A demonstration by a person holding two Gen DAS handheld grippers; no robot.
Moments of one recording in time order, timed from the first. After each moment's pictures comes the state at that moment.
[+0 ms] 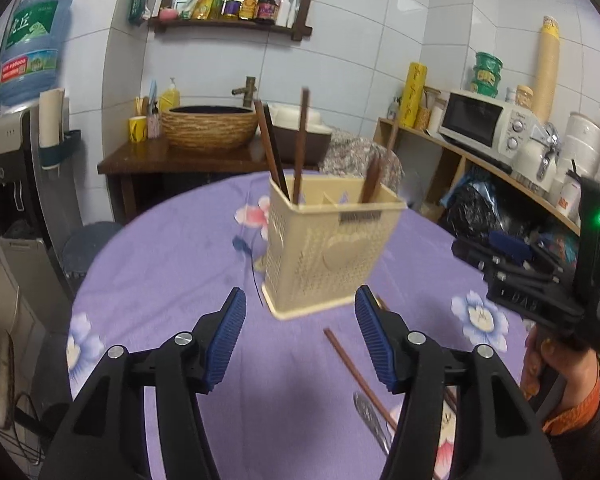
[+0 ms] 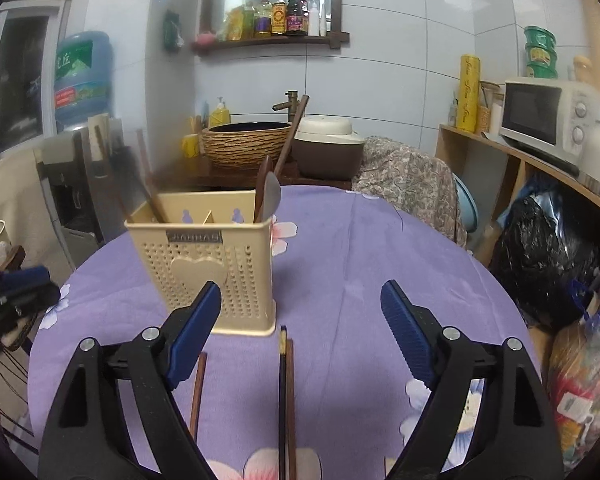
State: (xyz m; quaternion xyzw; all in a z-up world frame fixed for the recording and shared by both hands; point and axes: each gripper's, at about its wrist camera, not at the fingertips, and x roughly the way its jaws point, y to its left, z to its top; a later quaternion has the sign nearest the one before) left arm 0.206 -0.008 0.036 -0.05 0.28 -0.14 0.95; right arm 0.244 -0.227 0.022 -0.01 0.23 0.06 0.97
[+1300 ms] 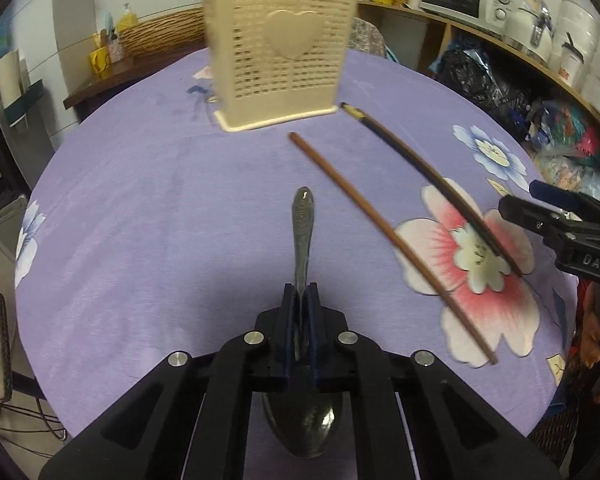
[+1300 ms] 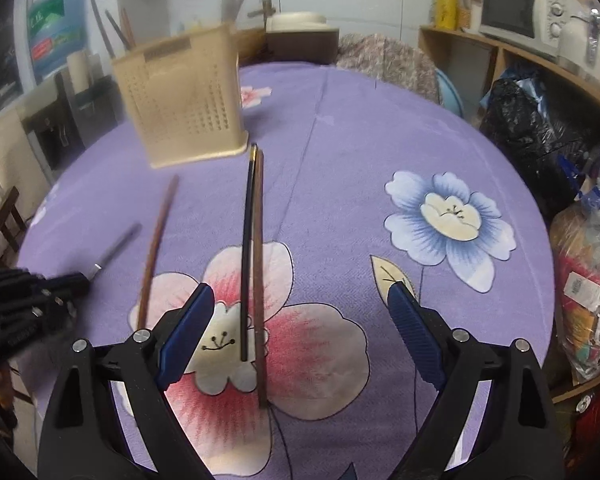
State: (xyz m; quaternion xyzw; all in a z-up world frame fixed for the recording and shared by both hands) left arm 0.182 -0.037 -0.076 0.04 0.44 -0.16 0.88; right arm 0.179 -0.268 -0.080 0.01 0.39 0.04 0.92
